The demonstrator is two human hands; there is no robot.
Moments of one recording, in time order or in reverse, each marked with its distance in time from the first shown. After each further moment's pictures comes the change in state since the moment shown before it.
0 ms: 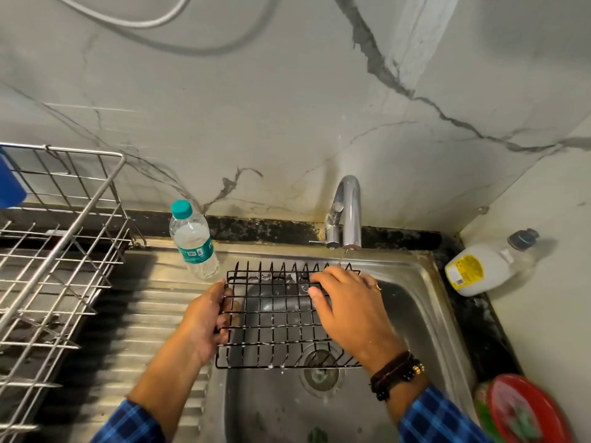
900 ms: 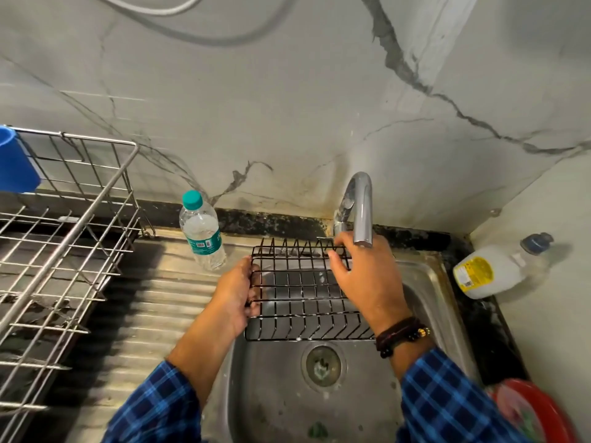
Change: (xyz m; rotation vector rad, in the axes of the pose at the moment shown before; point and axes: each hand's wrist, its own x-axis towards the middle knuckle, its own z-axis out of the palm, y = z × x) left_hand 0.002 0.011 0.043 -0.008 0.007 0.019; right_hand 0.037 0.007 -0.023 0.030 0.296 0.055
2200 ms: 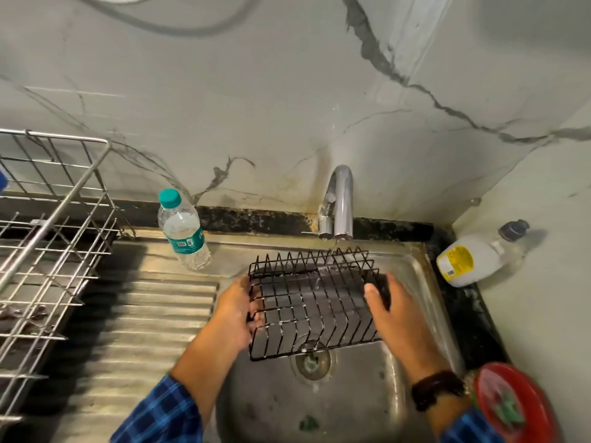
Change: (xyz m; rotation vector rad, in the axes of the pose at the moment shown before) left_hand 0.008 -0.038 0.008 -0.054 0.059 -0.154; right_hand -0.079 0.063 -0.006 0.271 -0.248 0.553
